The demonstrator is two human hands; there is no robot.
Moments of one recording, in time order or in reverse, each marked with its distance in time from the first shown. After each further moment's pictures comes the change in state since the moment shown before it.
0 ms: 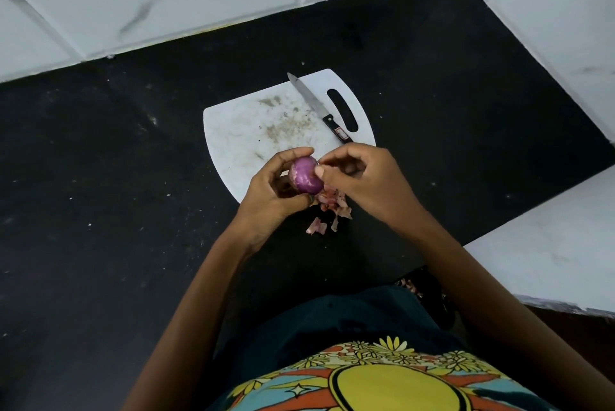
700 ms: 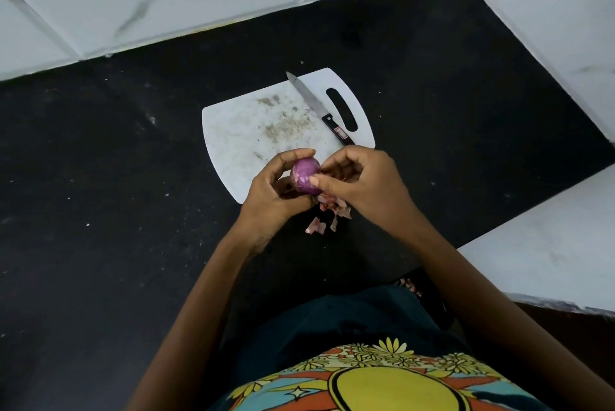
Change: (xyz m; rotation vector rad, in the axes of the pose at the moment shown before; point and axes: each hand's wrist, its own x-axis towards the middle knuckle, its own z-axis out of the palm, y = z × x) left_hand 0.000 -0.004 0.003 0.005 0.019 0.018; right_hand -0.003 0.000 0.003 -0.009 0.028 -0.025
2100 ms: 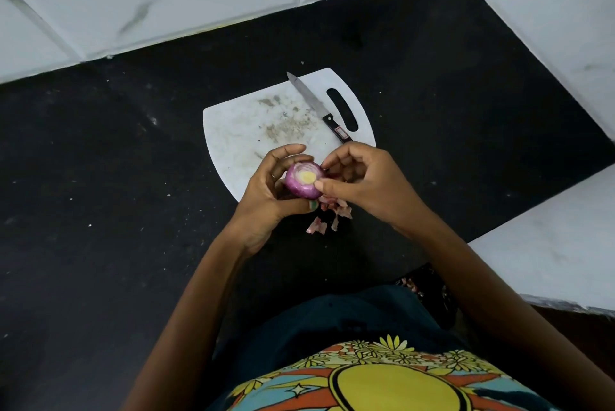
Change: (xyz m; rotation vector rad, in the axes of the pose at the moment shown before) left_hand 0.000 -0.001 -0.007 -0.109 -0.048 -0.016; right_hand 0.000 -0.003 -0.008 0.086 -0.112 0.063
